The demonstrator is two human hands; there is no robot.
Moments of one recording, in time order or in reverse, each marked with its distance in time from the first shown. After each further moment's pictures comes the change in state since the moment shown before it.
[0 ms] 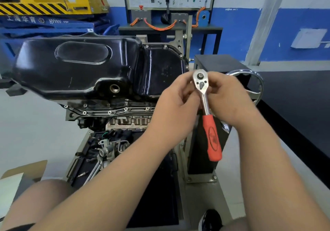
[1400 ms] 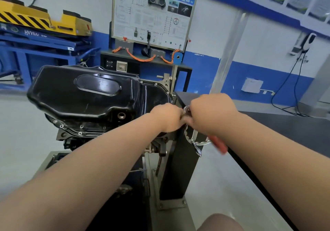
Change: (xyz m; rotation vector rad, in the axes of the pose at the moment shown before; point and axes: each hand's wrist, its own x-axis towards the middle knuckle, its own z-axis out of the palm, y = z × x) left_hand 0.082 0.005 -0.024 1.119 -0.499 0.074; right_hand 0.007 -0.102 -0.026 -1.471 -0.181 -0.145
